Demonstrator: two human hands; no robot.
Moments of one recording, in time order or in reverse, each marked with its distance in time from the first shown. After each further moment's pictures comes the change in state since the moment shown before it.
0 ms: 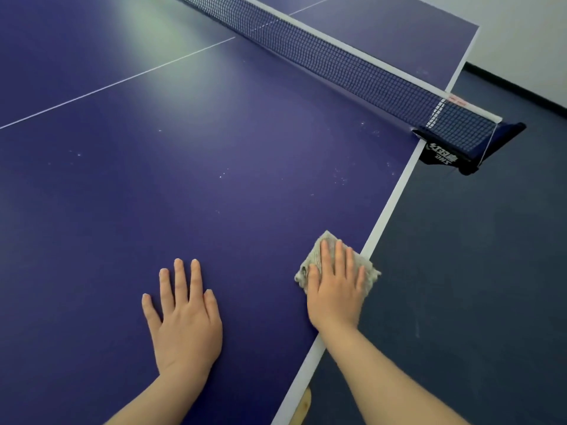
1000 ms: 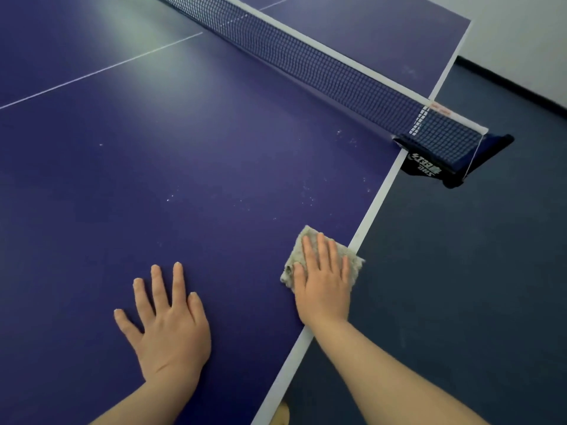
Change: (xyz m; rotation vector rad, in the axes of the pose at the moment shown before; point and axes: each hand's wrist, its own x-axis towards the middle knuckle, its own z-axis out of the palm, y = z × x) left_hand 0.042 0.092 0.011 -0.019 -0.060 -0.149; right_hand 0.092 0.046 -0.017 -0.011 -0.085 -0.124
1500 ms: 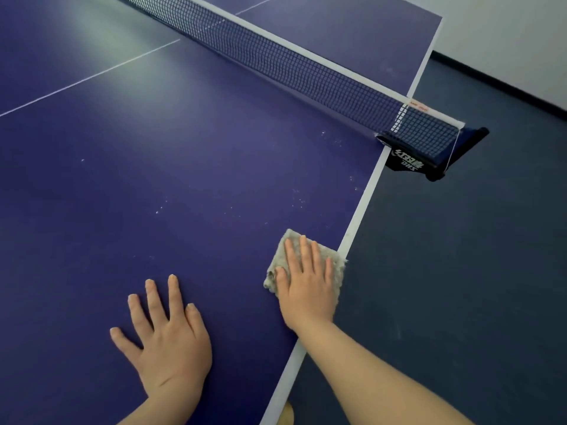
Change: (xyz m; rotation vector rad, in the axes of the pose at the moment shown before) left_hand -0.001 0.007 -0.006 -0.006 -0.027 -0.027; right_hand -0.002 -0.020 0.001 0.002 -0.031 -0.015
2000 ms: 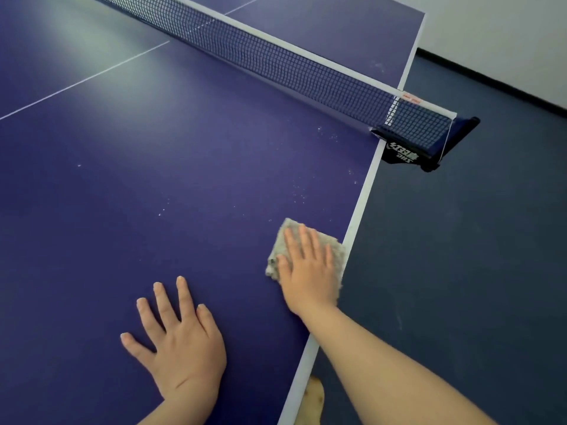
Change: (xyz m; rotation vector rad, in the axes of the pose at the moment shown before) left_hand 0.001 -0.005 0.001 -0.031 -0.007 0.028; right_hand 0.012 -0.013 0.000 -0.010 0.039 0.052
